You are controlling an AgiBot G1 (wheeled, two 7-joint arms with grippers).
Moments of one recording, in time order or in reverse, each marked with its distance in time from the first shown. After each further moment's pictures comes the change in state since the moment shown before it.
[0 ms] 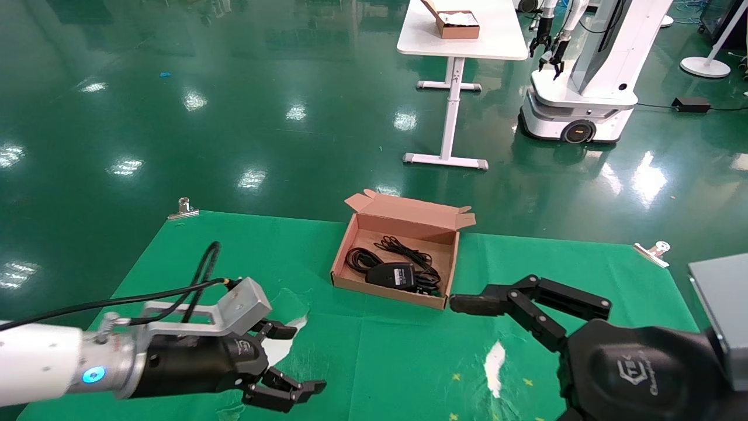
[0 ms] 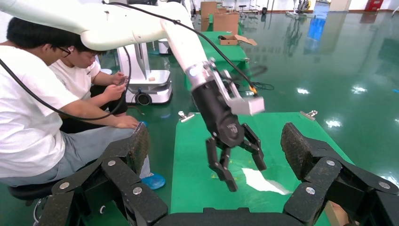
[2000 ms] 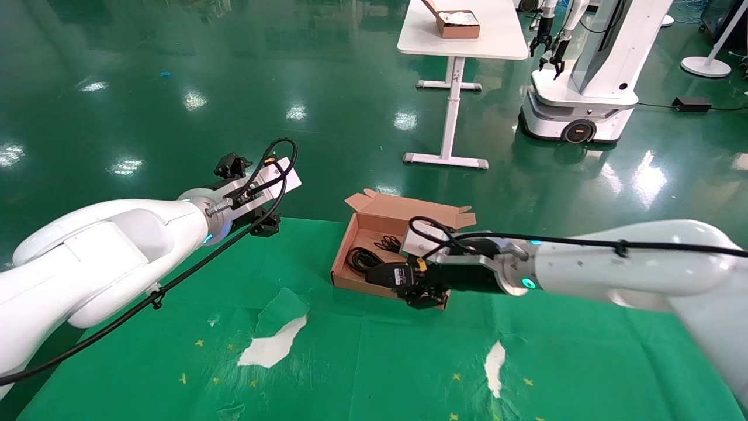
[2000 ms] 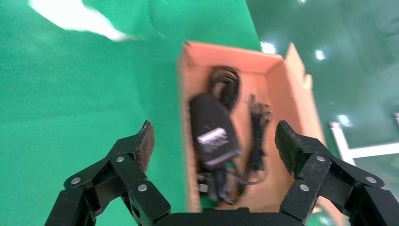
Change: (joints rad) left arm -0.390 0.338 0.640 0.172 1.249 -0.503 -0.775; right arm 0.494 -0.567 -0.623 -0.632 -0.719 0.633 -0.169
